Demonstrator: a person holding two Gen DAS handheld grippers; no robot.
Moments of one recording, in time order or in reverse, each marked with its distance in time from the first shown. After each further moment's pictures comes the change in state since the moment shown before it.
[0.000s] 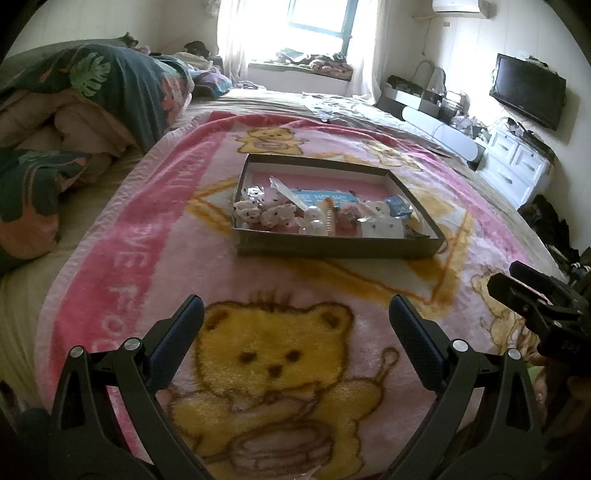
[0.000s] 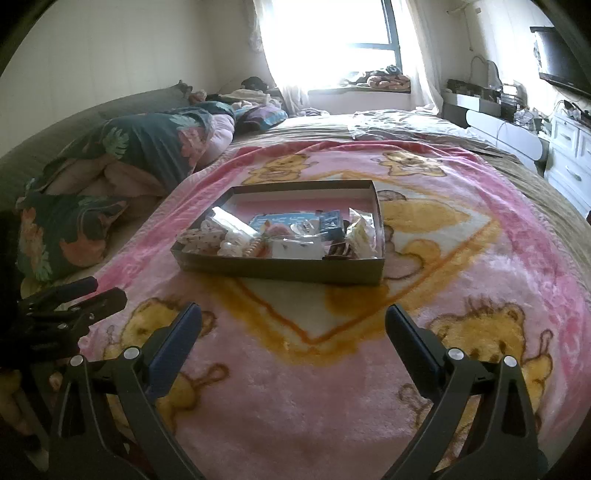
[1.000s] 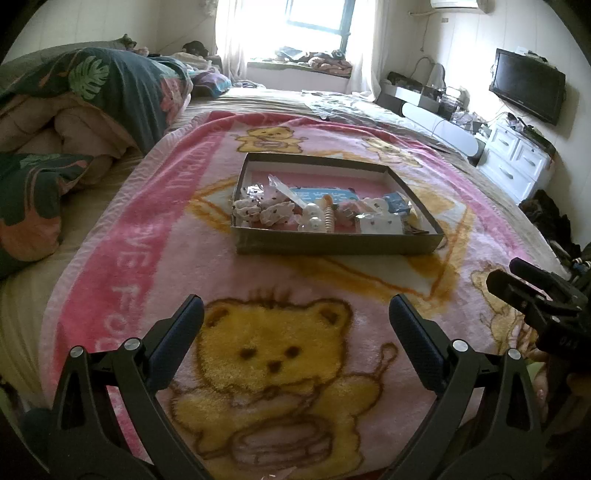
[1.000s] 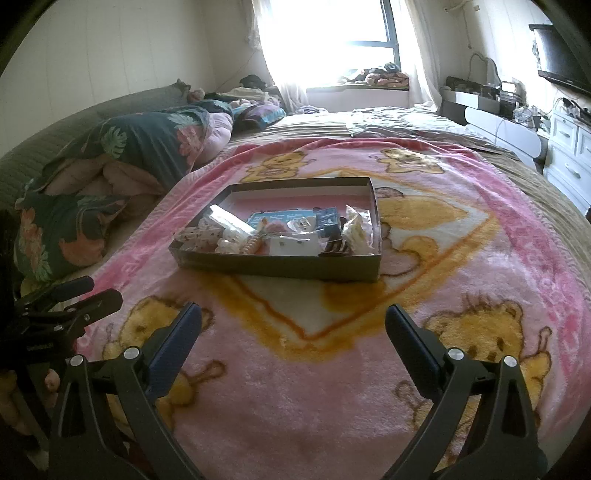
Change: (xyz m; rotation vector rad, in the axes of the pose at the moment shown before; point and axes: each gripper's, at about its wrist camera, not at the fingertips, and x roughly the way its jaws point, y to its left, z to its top) left arm -0.005 -0.006 -0.001 0.016 0.005 0.012; right arm 0.000 -0.002 -0.001 0.003 0.004 0.000
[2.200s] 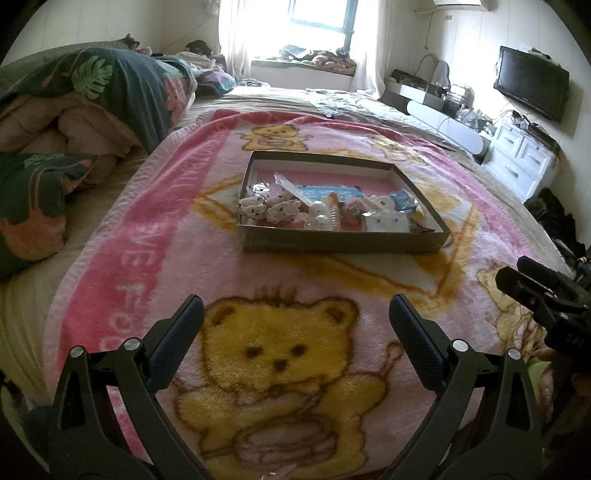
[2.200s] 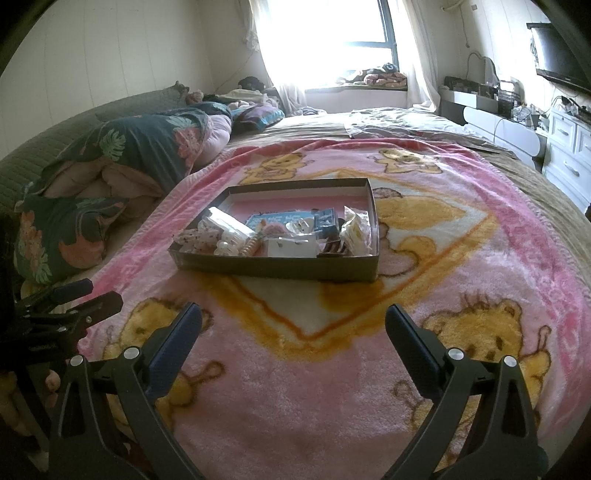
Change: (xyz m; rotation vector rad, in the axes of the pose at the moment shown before) left arm 0.003 0.006 0.001 0.000 0.013 0.015; right arm 0.000 -0.002 0.000 0.001 0.001 0.000
